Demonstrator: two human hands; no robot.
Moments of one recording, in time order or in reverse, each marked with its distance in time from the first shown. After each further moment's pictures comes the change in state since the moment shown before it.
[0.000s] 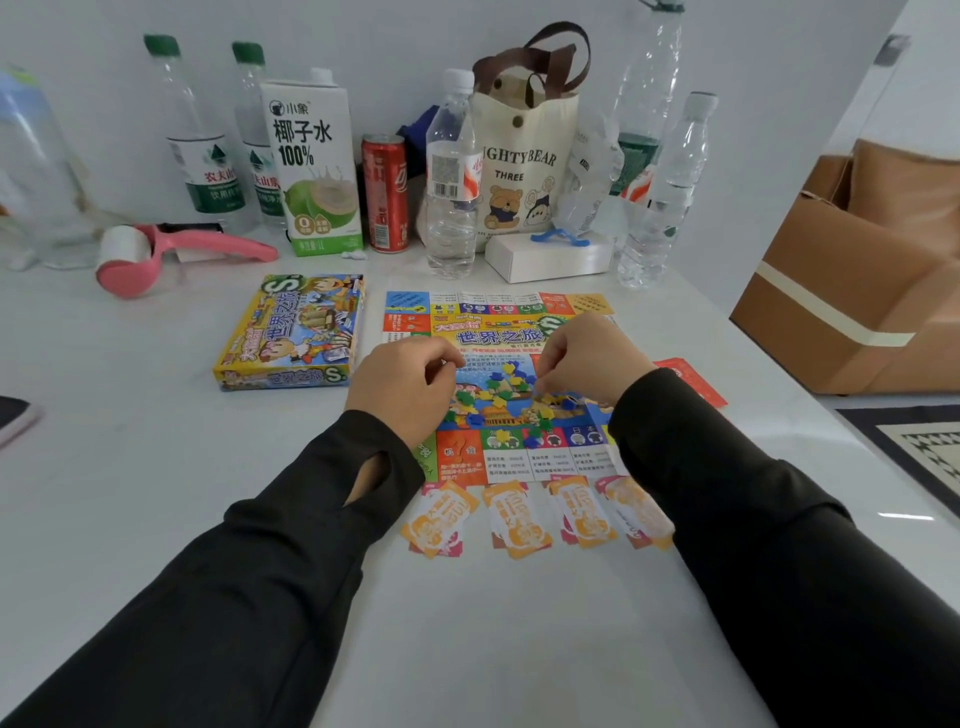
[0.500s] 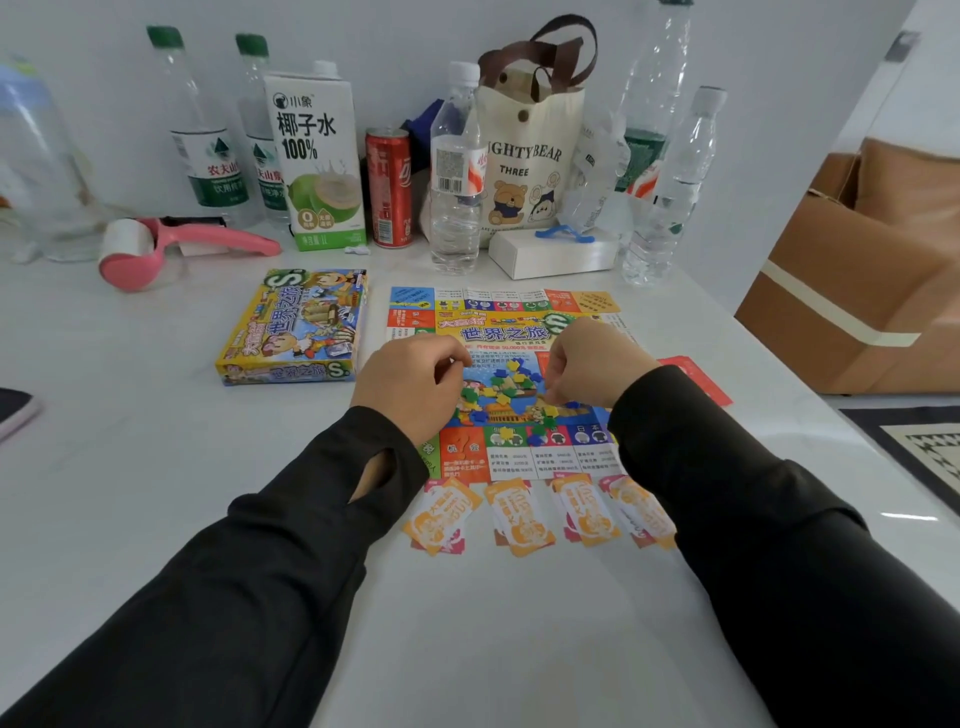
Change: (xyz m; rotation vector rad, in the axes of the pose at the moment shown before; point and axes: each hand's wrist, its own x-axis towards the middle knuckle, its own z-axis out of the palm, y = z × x) left_hand 0.000 0.002 0.001 0.040 -0.029 0.034; right_hand -0.002 -0.003 0.002 -0.164 -0.051 -0.002
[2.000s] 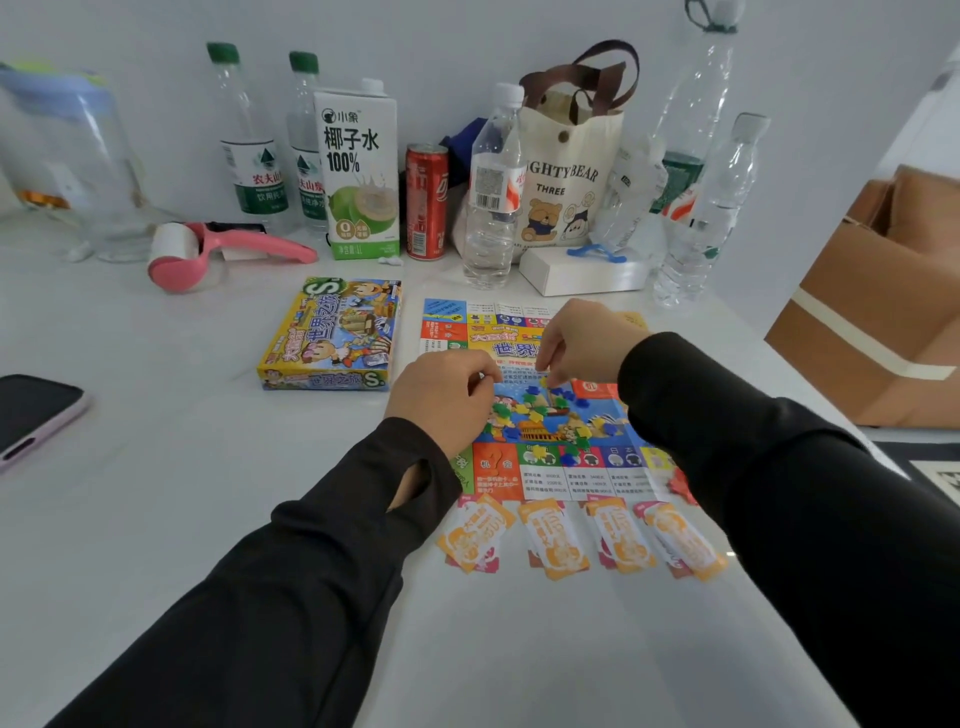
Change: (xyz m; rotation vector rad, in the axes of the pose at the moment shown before) left_hand 0.003 -0.001 -0.002 0.007 -0.040 -0.083; right_hand 0.034 -0.023 -0.014 -0.099 -0.024 -0.205
